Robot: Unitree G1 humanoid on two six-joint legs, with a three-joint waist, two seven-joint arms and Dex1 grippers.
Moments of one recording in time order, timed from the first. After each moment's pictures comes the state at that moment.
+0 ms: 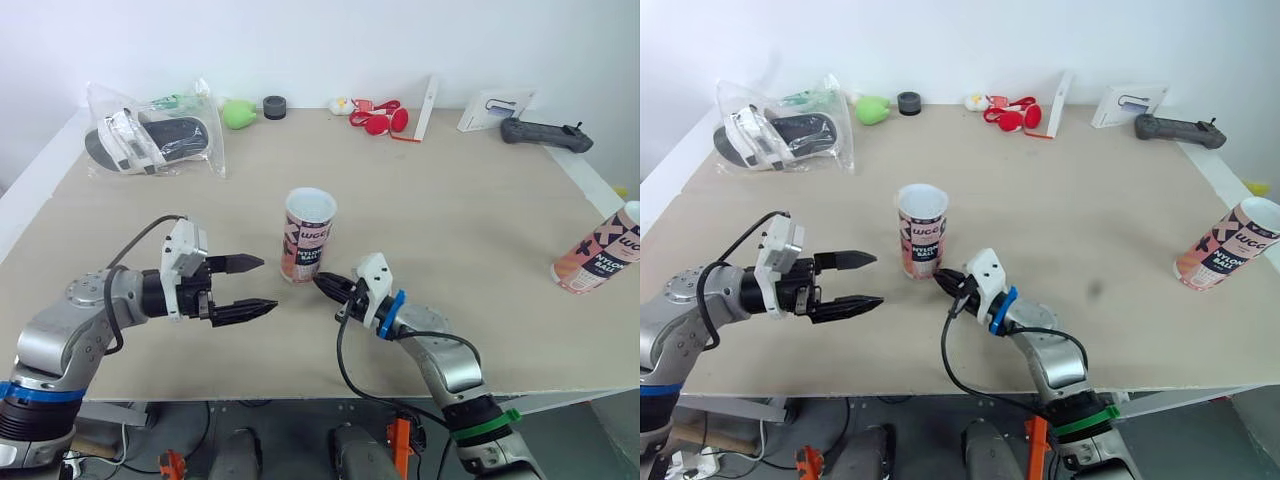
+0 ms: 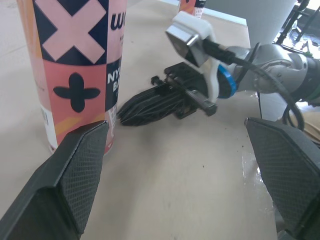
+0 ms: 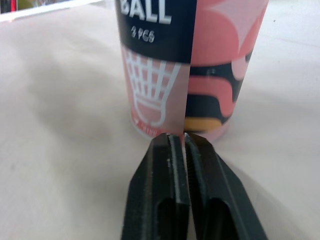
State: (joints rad) left arm -0.29 0.72 0.09 -0.31 -0.69 0.62 -1.07; right arm -0.28 -0.28 0.19 -0.05 0.21 0.25 0.65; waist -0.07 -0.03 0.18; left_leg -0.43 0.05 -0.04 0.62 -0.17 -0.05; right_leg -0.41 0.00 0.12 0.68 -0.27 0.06
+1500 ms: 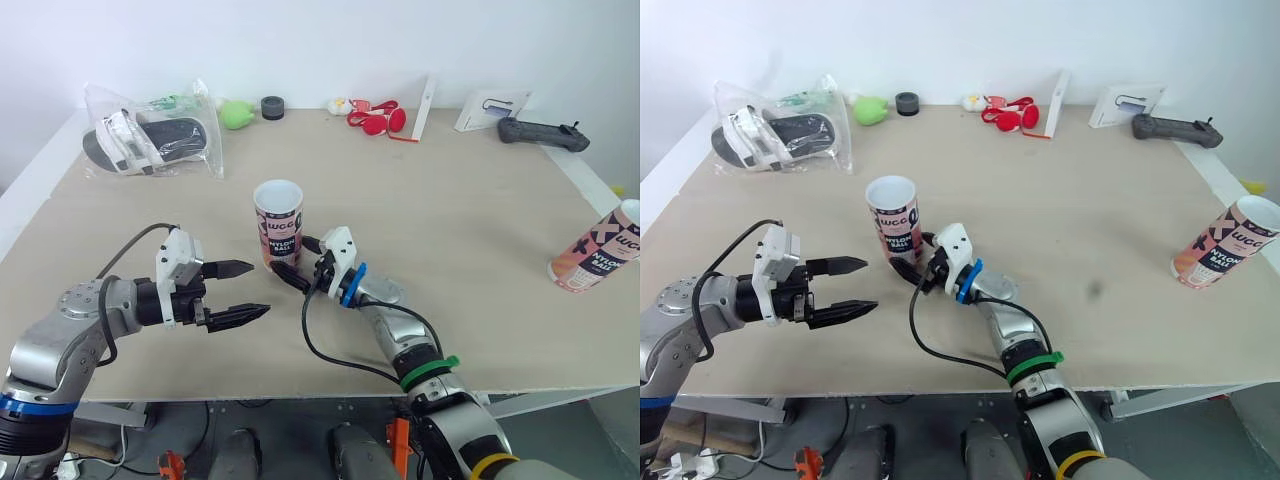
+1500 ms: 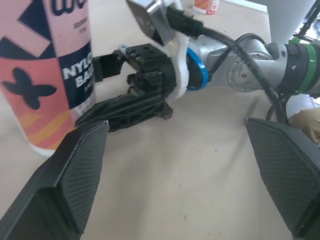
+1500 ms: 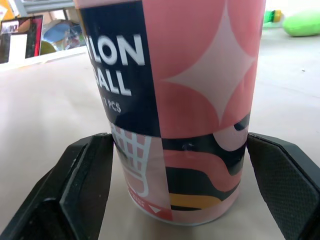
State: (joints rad) left arm -0.23 0.75 0.10 -0.32 -0.67 0.59 -1.03; right arm -0.65 -0.03 0.16 0.61 0.18 -0.11 0.72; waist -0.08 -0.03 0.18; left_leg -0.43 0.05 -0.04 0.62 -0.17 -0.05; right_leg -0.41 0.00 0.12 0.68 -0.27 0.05
